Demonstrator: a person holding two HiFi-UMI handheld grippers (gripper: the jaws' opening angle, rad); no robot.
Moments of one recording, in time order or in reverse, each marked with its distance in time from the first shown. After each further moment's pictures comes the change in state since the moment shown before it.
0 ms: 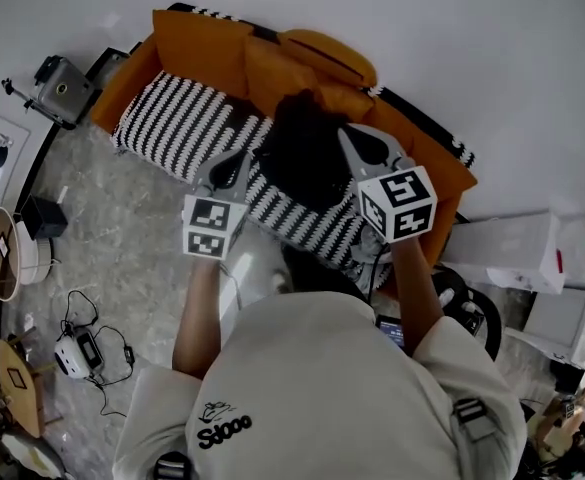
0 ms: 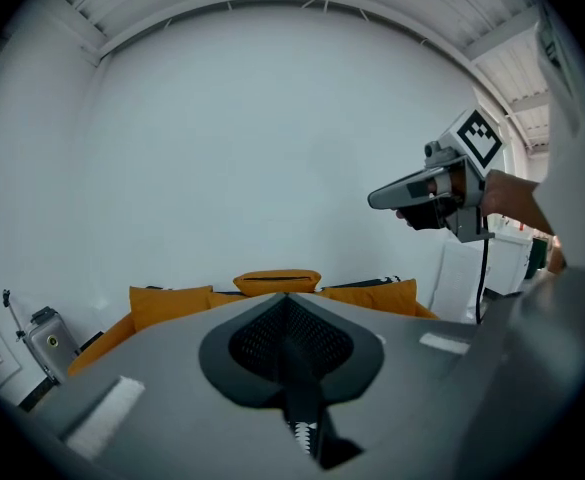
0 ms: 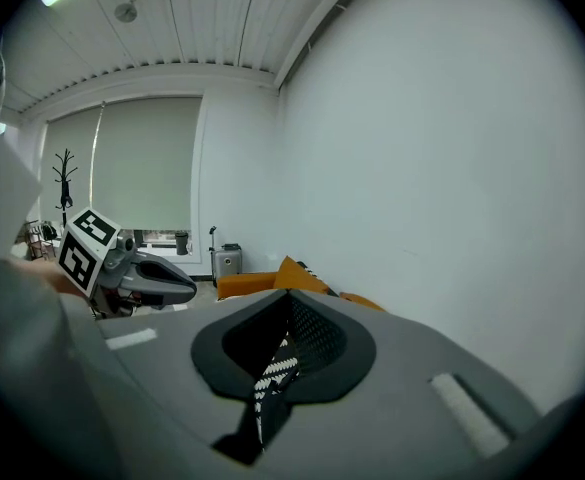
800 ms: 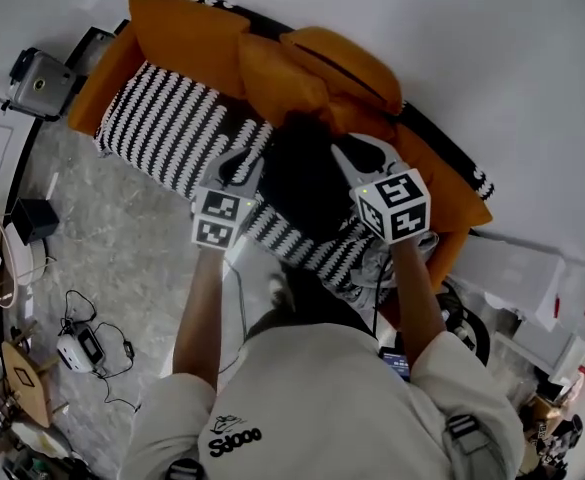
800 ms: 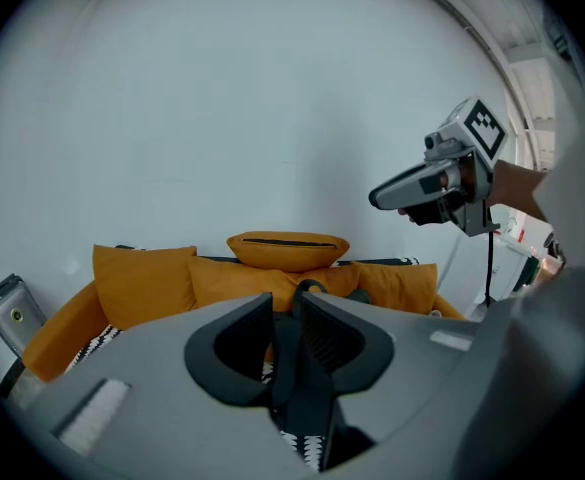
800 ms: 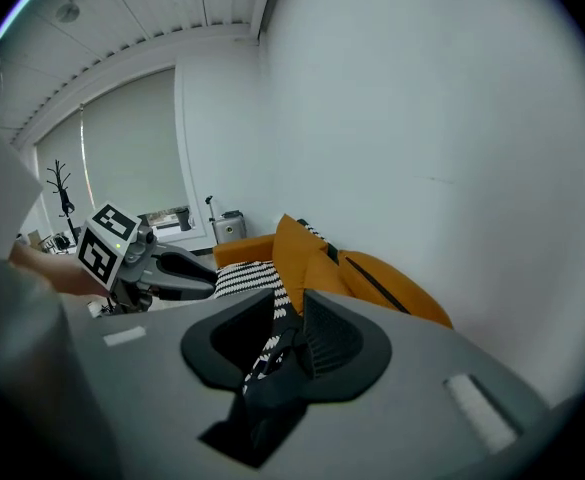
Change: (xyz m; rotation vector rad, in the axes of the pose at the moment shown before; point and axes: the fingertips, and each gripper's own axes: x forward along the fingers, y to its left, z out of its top) left arm 0.220 0.080 -0.074 -0.090 0.187 -0.088; right arm 0.200 -0.114 -0.080 0.082 0.233 0.117
